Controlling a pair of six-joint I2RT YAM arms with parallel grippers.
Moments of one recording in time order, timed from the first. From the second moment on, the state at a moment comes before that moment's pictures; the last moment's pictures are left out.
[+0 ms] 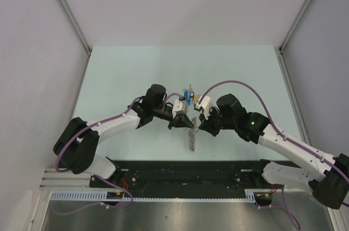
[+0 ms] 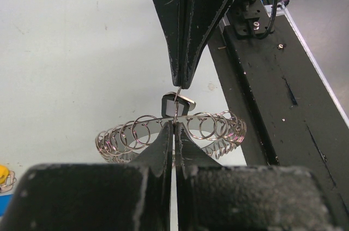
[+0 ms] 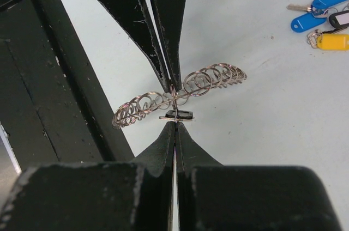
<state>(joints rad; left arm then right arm) -0.69 1.46 0.81 0.12 1.04 0.43 0.82 1.03 0.84 -0.48 -0.27 -0.15</state>
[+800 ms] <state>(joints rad) -0.69 1.46 0.81 0.12 1.04 0.43 0.82 1.02 0.84 -0.49 -0.27 -0.14</state>
